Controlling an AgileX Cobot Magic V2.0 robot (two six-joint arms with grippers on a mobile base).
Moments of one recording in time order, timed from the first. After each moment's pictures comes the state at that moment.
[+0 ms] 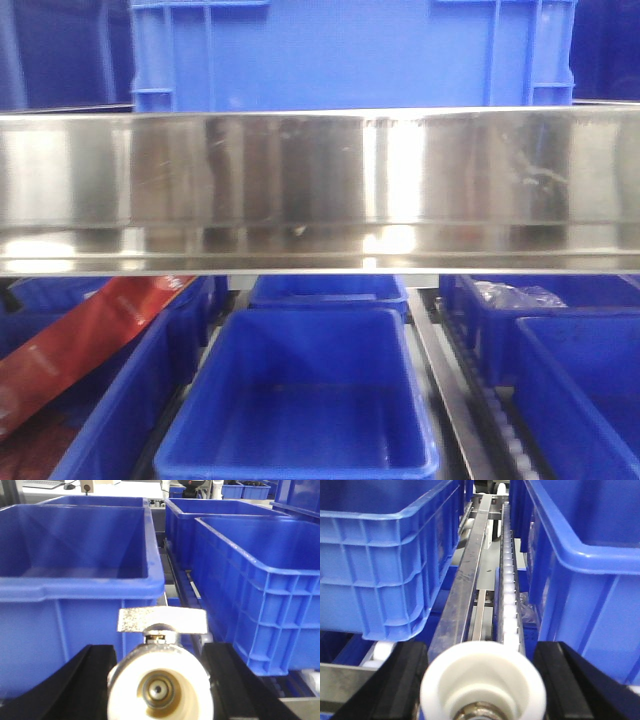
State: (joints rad) left arm -0.10 0.50 -0.85 -0.09 0.65 0.05; right arm 0.09 0.51 -0.77 0.08 0.67 -0.05
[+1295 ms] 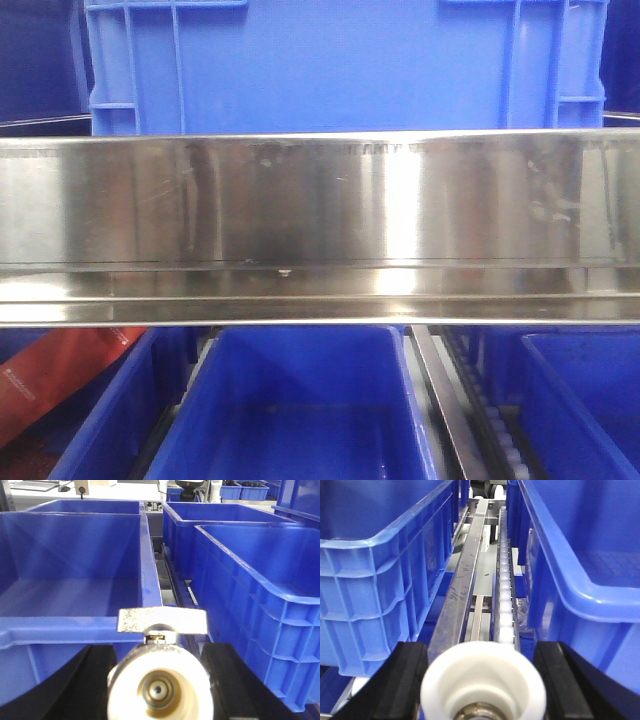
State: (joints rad) left arm -0.10 0.50 -0.85 -0.09 0.65 0.05; right arm 0.09 0.51 -0.77 0.08 0.67 -0.05
